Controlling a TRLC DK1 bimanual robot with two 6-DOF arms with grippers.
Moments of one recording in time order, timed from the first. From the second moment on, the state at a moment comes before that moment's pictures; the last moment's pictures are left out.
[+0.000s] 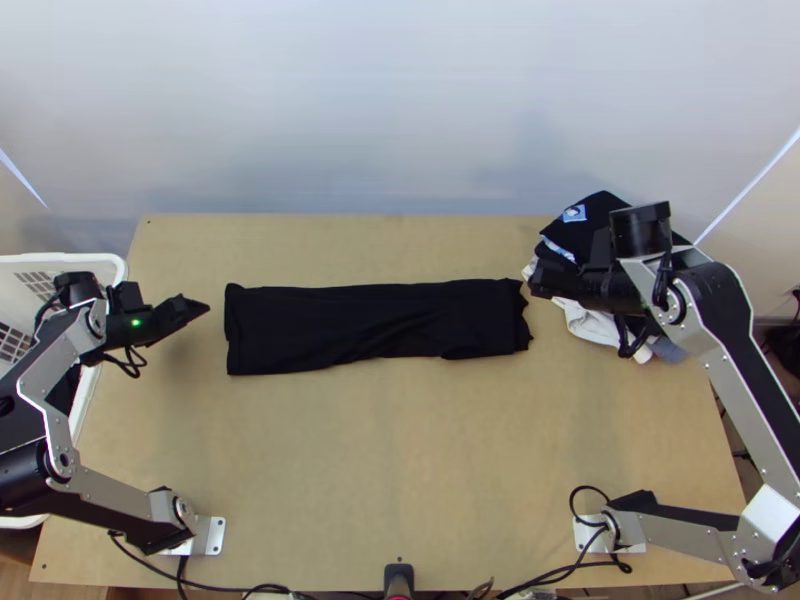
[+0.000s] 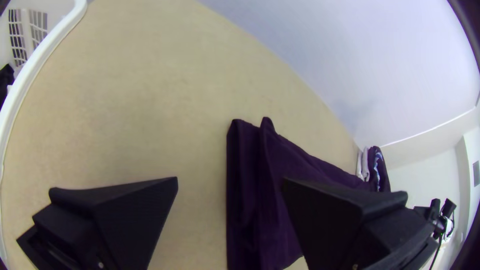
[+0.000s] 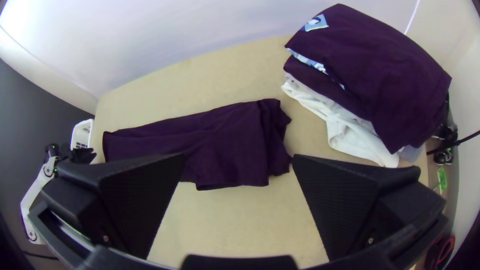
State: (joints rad) left arm 0.47 1.61 1.01 -0.43 0.67 -0.03; right arm 0.30 1.35 1.48 -1.01 -0.09 0.46
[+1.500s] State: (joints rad) left arm 0.26 1.58 0.90 -0.20 0.50 -0.19; right arm 0.17 1.36 1.58 -1.05 -0.12 0.41
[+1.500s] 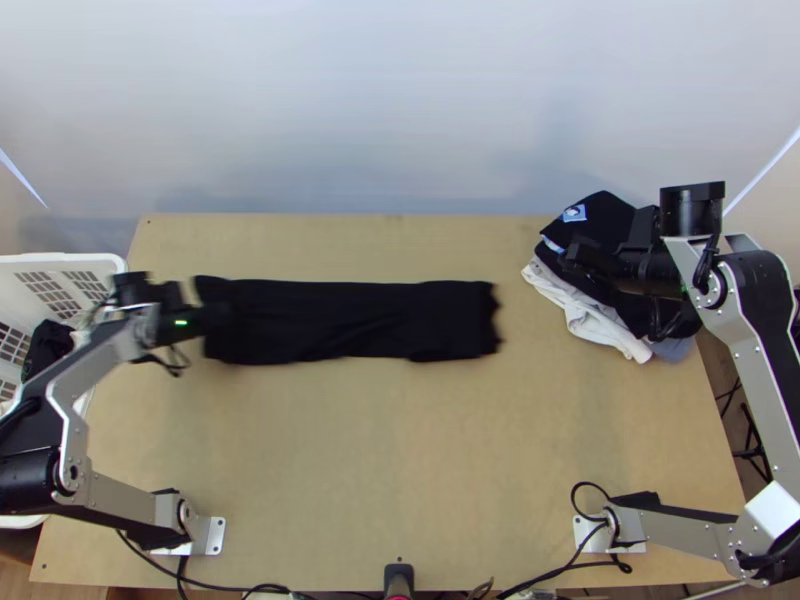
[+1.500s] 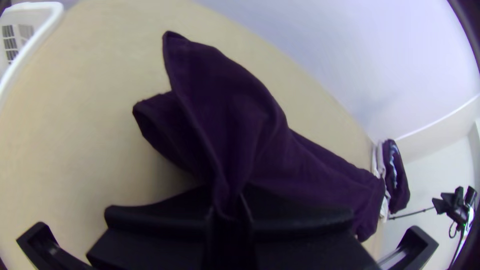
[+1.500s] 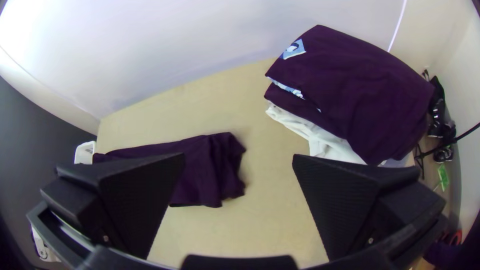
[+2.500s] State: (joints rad) left arm -0.13 1.49 1.33 -0.63 0.36 -0.35; right arm -0.03 1.23 1.38 -1.02 -0.22 0.34
